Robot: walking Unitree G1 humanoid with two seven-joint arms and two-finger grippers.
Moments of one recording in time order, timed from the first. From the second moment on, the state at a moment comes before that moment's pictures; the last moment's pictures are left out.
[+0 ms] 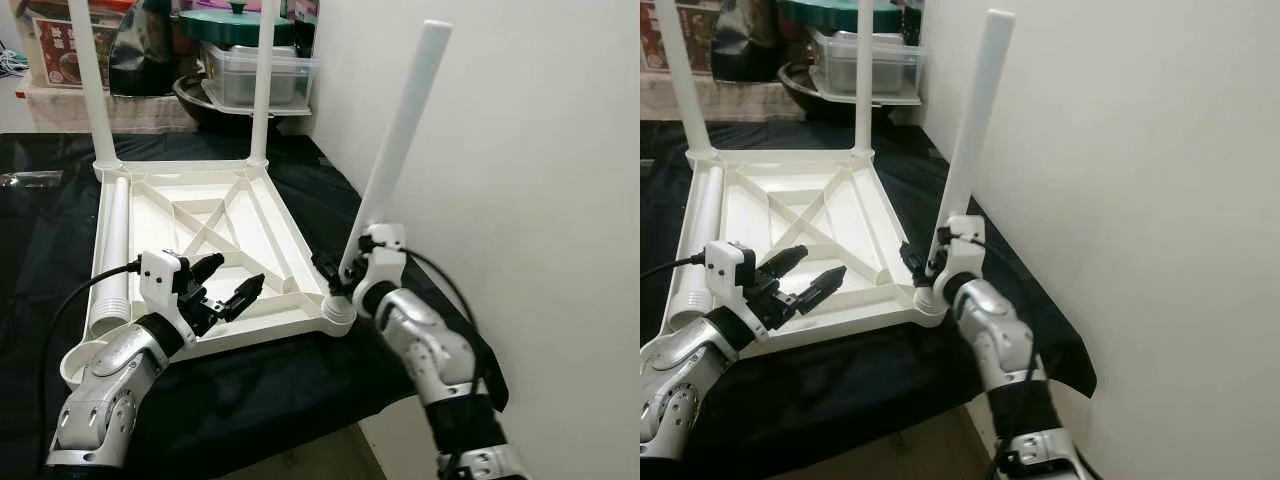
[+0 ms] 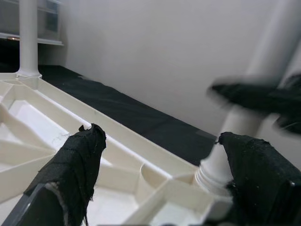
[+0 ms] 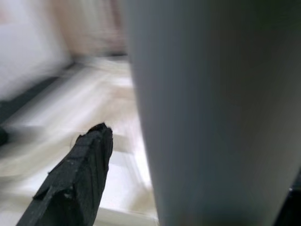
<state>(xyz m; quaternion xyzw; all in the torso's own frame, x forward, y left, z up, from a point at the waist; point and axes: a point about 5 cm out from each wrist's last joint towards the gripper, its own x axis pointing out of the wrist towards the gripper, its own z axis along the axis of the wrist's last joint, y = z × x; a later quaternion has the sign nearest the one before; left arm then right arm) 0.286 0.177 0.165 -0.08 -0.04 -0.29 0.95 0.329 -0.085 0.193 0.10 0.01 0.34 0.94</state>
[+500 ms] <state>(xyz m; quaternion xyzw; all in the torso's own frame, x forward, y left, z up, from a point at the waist) 0.286 0.177 0.166 -0.08 -0.04 -0.29 0.95 0.305 -0.029 0.190 0.04 -0.01 0.50 0.87</state>
